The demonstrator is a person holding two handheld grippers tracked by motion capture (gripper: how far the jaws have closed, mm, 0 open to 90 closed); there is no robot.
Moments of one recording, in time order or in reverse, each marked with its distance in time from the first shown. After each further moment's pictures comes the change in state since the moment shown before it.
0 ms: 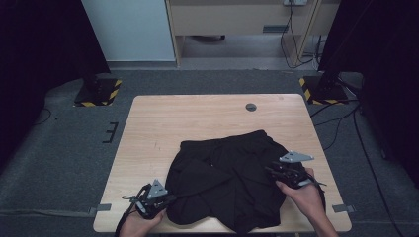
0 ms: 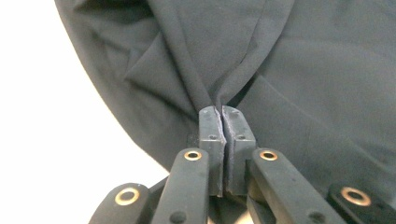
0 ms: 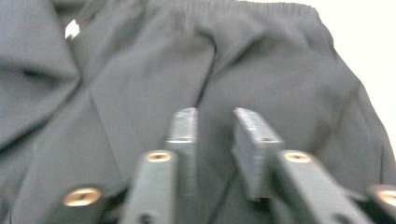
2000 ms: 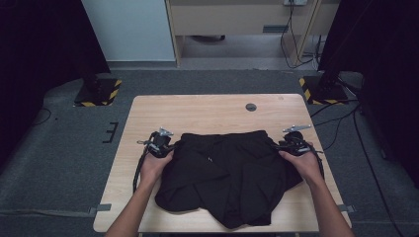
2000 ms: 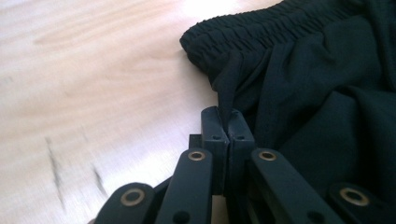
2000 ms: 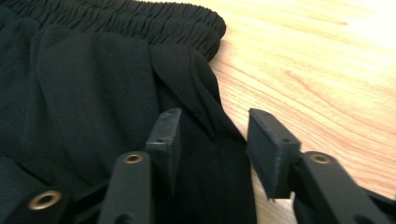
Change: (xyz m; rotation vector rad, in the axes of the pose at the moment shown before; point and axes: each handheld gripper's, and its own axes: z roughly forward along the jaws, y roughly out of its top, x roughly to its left) left arm 0.130 0.113 0.090 0.003 0.152 -0.160; right arm -0.103 0.026 0.071 0.126 -0.030 0.106
